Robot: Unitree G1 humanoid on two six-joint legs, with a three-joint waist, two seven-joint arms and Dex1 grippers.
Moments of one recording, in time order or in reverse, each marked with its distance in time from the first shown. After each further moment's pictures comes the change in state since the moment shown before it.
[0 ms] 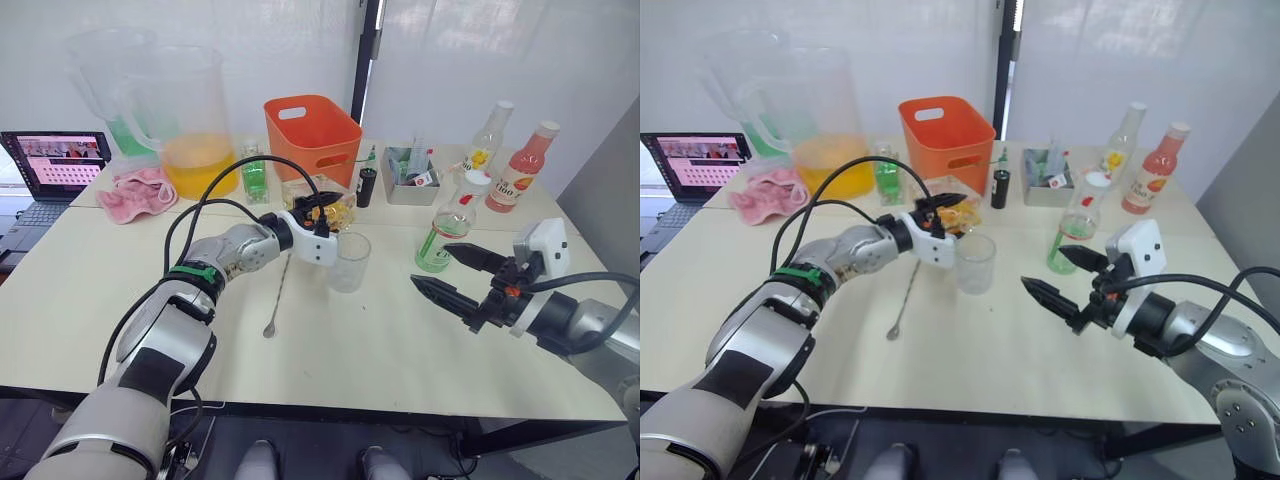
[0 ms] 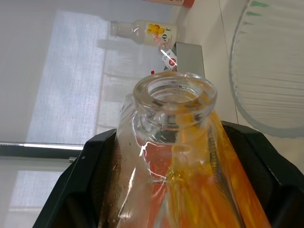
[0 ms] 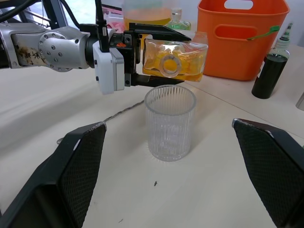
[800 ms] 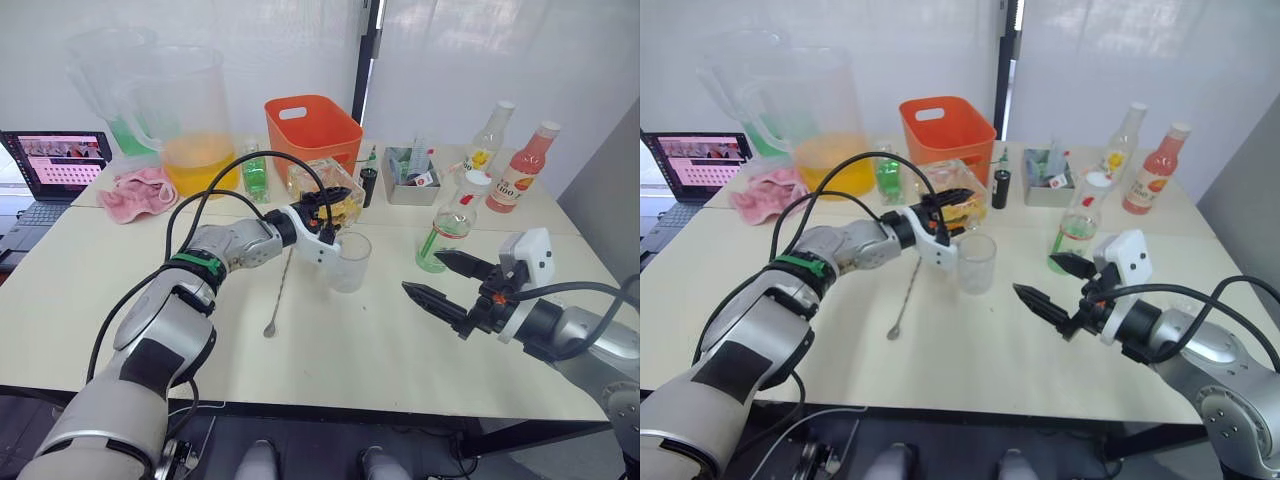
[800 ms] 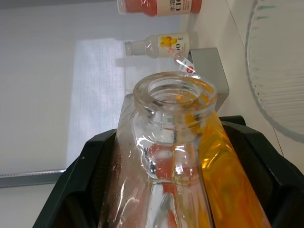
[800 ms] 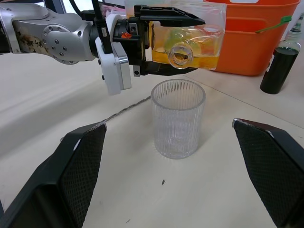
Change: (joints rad) left arm -0.074 0.009 -0.123 0.007 0.161 0.001 0.224; right arm 0.018 0.040 0.043 -0.014 -0.031 -0.017 -0.020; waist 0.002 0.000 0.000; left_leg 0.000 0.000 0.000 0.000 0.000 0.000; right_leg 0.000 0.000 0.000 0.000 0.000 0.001
